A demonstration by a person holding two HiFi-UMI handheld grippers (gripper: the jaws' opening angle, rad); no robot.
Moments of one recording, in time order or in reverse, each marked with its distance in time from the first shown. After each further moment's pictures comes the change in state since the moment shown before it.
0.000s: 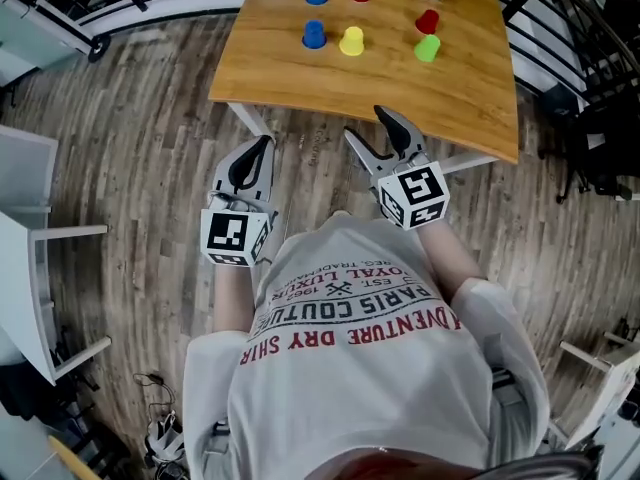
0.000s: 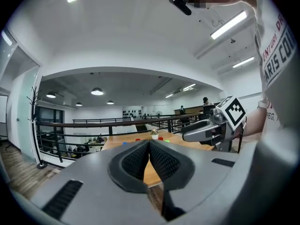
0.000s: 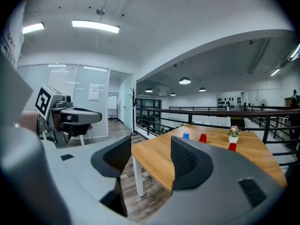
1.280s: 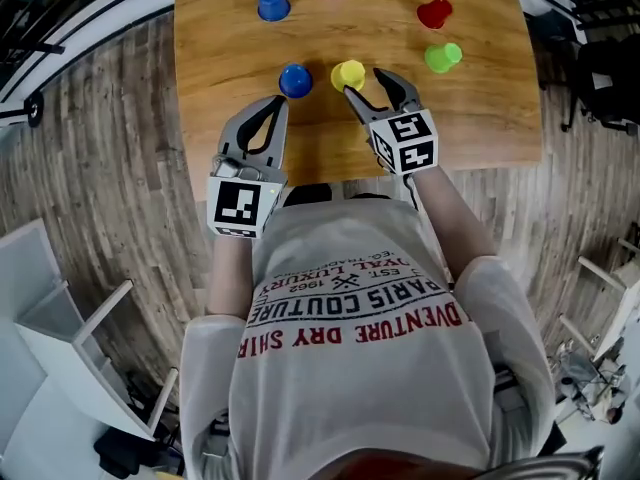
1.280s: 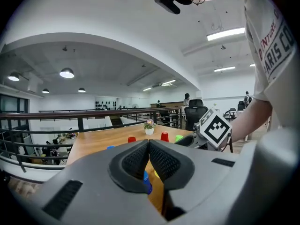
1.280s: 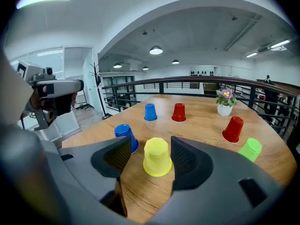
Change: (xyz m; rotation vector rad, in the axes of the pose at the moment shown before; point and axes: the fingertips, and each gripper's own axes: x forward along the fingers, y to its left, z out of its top) left arm 0.305 0.106 -0.042 0.032 0.086 -0.378; right arm 0.233 -0.212 -0.106 0.205 0.324 -0.293
